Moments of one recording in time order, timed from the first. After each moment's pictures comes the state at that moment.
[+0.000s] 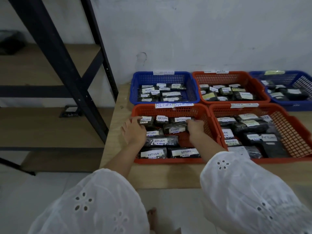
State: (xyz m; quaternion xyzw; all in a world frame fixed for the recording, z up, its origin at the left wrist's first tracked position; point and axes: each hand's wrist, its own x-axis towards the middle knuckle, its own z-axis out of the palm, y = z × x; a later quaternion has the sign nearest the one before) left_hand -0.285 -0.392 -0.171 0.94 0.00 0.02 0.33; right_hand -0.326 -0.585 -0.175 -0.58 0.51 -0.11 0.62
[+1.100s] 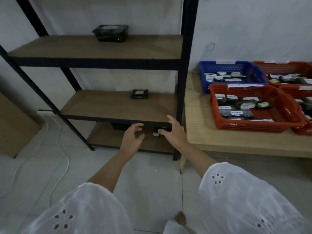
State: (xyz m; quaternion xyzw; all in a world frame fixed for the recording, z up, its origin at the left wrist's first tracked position) left_hand -0.362 0.043 -0.187 0.87 -0.09 -0.04 0.49; right_hand -0.391 -0.135 -0.179 -0.86 0.15 -0.02 0.48
